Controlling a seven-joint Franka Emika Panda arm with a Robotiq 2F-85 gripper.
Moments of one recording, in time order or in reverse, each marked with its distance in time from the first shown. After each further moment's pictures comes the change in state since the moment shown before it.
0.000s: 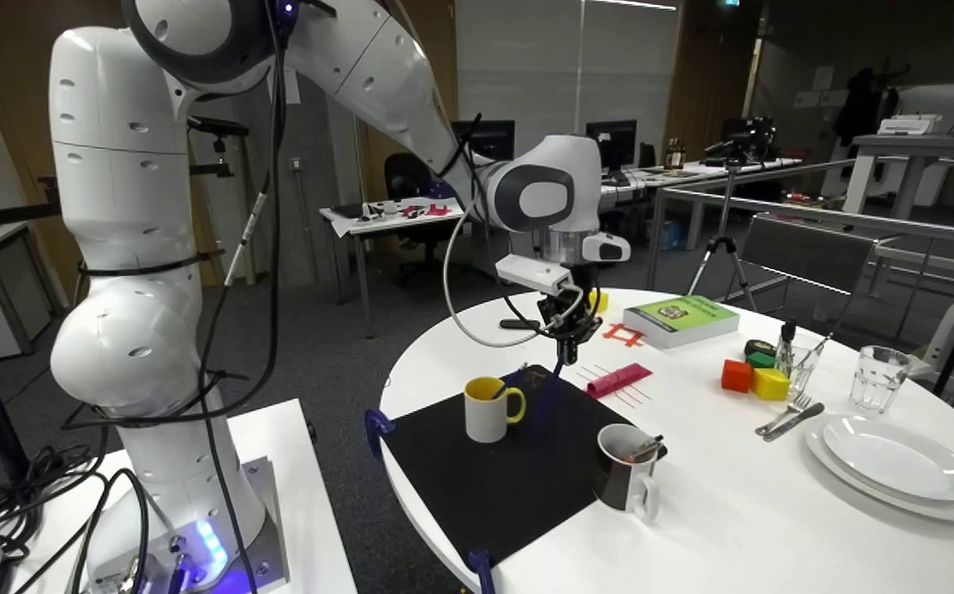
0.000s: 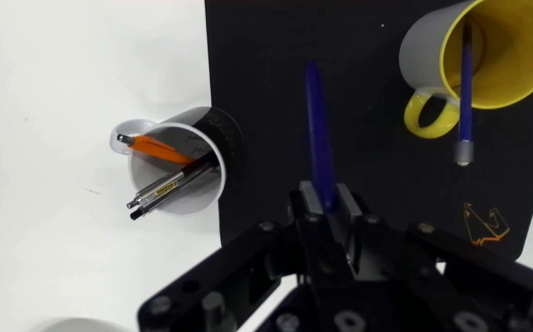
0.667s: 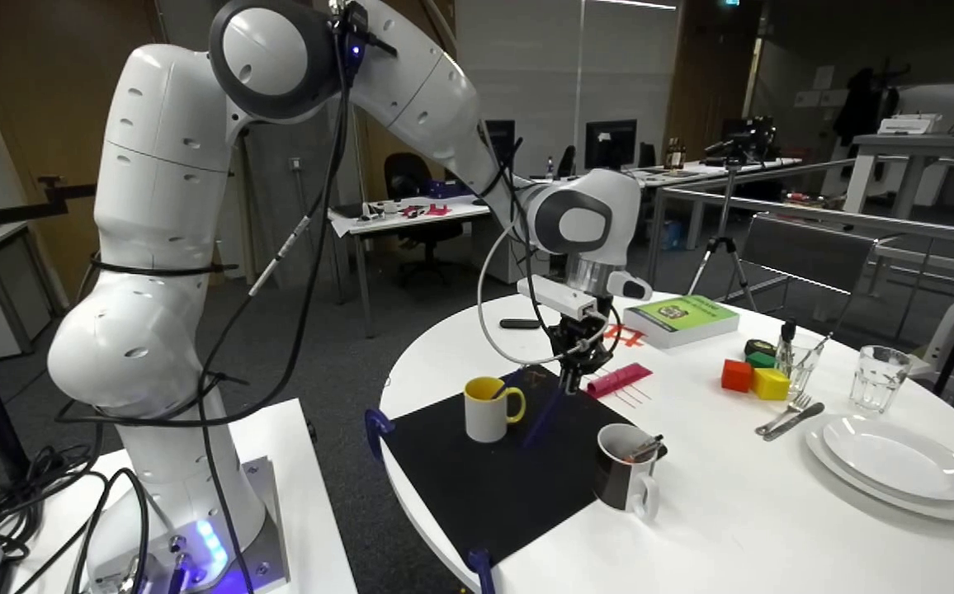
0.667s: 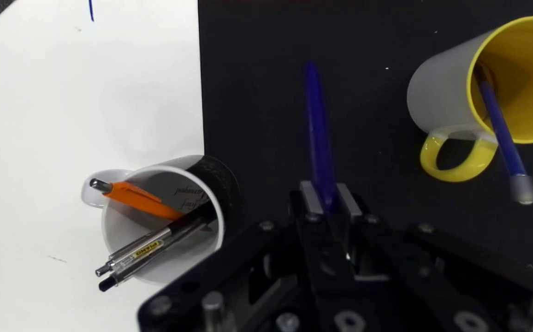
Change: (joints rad) arm -0.024 0.207 0.000 0.201 0.033 -0.206 -0.038
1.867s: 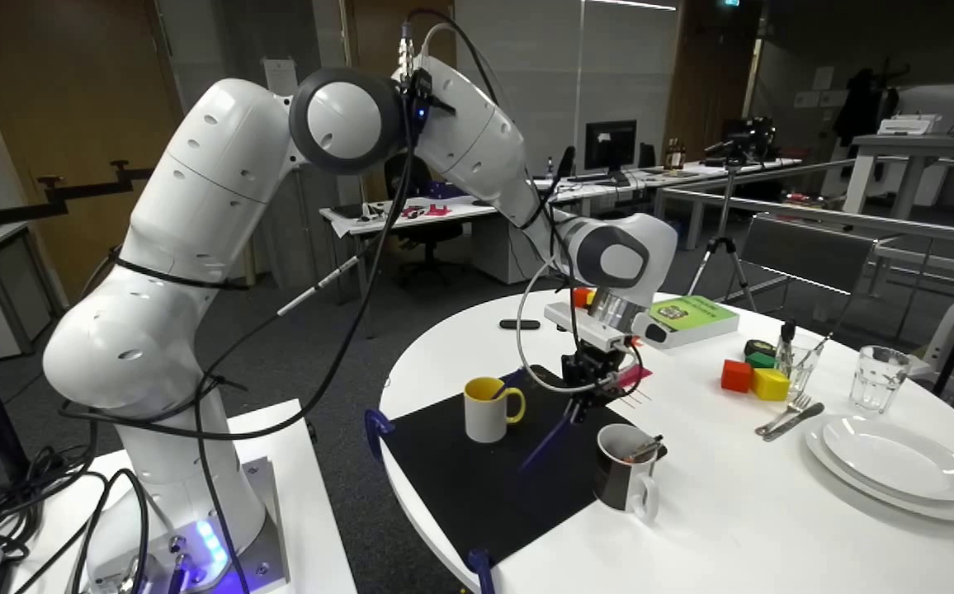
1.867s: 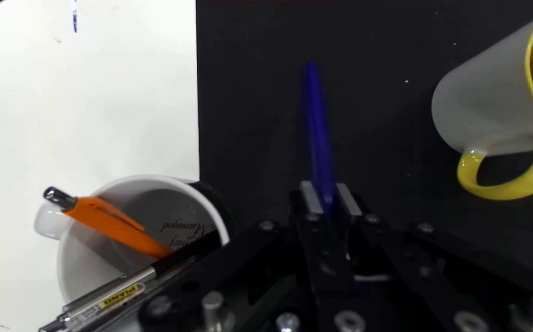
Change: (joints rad) arm -0.038 0.256 0.018 0.270 0.013 -0.211 -0.022
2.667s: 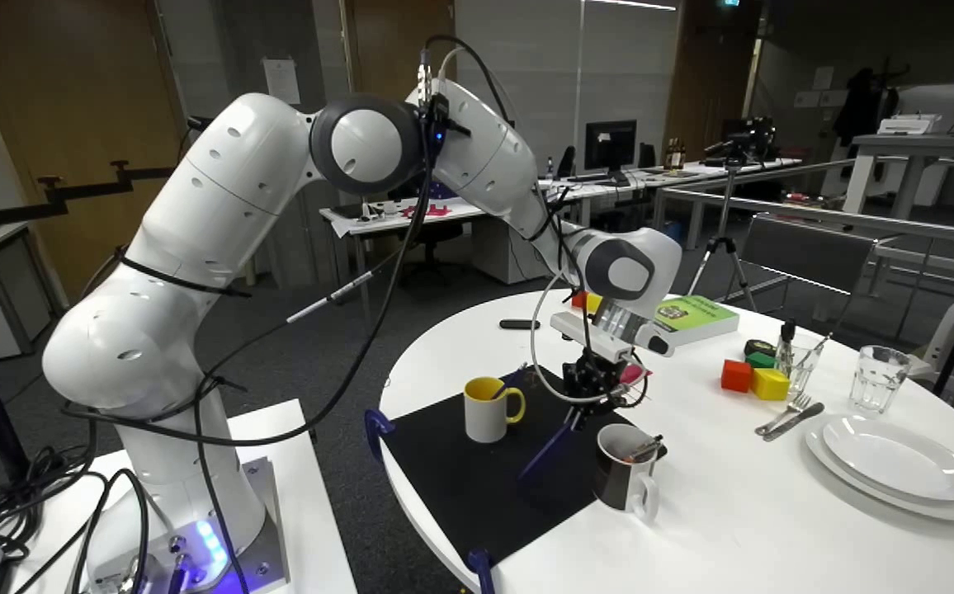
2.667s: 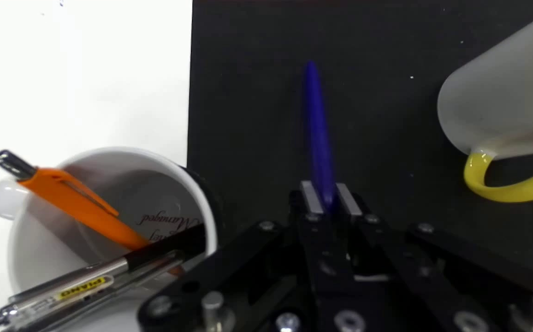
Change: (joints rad) arm -0.004 0.090 0.014 0.093 0.000 -0.049 -0.041
